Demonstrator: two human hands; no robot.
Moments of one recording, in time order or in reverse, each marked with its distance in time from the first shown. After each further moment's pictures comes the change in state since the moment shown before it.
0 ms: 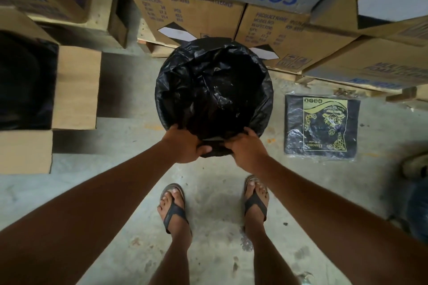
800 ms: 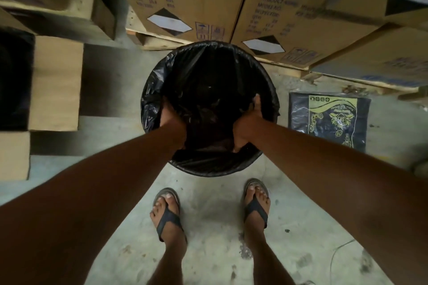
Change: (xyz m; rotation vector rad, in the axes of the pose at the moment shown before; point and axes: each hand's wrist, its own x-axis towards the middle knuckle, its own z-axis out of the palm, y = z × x) left_hand 0.063 -0.016 -0.005 -0.093 0.038 -0.367; right_hand 0.090 0.042 -0.024 -0.483 -0.605 0.263
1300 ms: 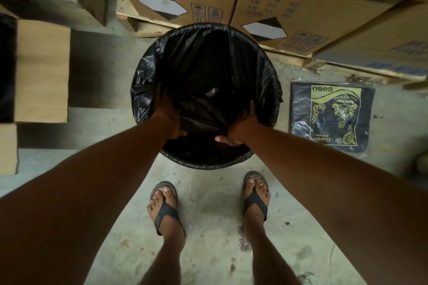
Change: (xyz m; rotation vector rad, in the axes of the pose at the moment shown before) left_hand 0.019 -0.005 0.013 0.542 -0.005 0.051; right_hand 0.022 -0.026 0.038 0.193 0.097 -0.062
